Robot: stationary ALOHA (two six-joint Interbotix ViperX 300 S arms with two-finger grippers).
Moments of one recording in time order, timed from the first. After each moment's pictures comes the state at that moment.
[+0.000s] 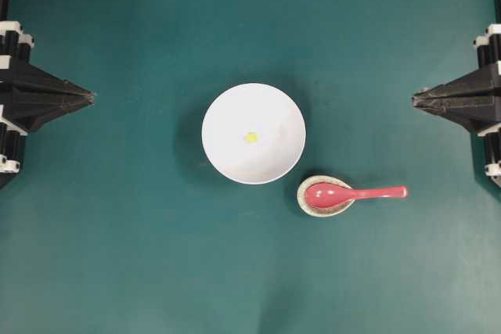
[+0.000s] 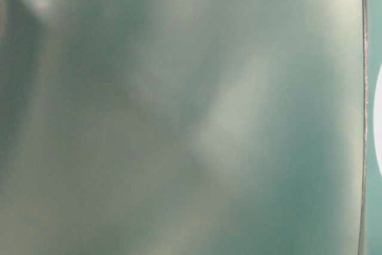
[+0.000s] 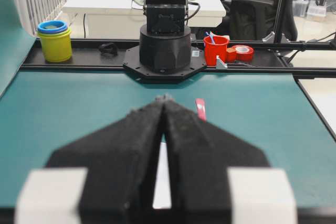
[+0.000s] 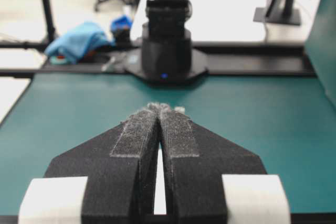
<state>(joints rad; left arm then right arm) 0.00 -0.97 1.18 0.00 -0.29 0.00 0.00 -0.96 1.17 0.00 -0.29 0.00</state>
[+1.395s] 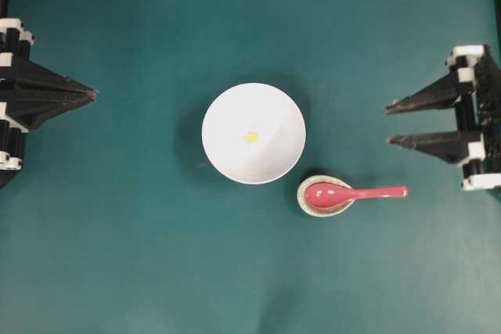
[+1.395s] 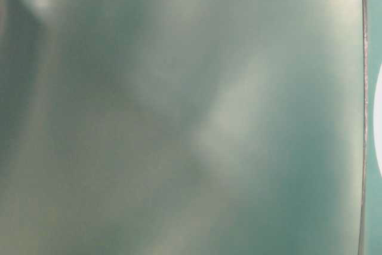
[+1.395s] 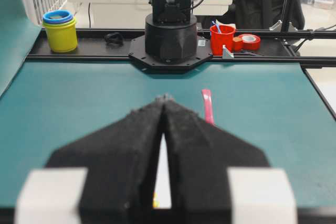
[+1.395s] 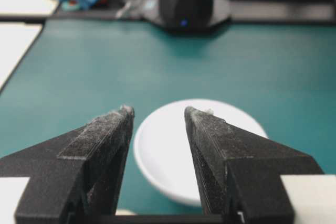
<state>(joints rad) 0.02 -0.97 1.17 0.01 -0.24 0.00 0.06 -0.81 1.17 0.02 -0.29 0.01</state>
